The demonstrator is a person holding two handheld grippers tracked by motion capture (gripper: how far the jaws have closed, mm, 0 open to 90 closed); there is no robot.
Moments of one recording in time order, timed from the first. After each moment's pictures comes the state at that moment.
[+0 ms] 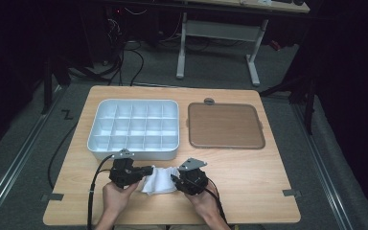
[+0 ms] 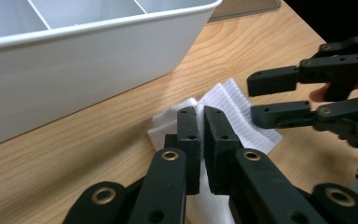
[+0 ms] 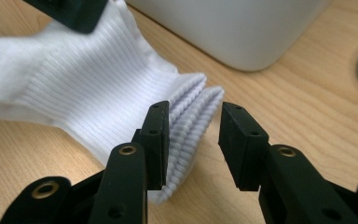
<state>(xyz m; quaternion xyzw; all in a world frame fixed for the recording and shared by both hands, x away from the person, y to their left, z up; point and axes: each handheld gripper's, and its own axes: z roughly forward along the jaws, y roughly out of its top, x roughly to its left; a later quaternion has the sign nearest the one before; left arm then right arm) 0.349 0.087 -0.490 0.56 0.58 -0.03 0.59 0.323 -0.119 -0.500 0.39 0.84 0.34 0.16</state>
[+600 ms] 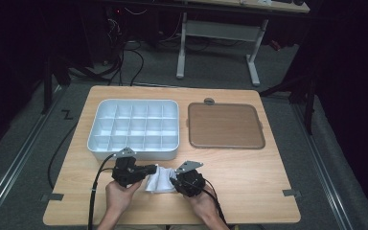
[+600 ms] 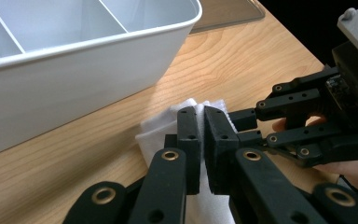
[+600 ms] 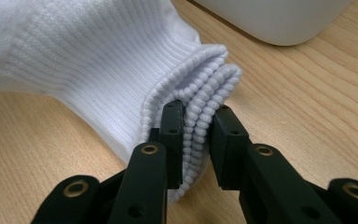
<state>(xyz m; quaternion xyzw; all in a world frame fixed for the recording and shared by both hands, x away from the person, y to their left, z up) 0.351 0.079 -0.484 0.55 0.57 -0.05 0.60 0.327 -0.115 -0.518 0.38 0.86 0.33 0.12</state>
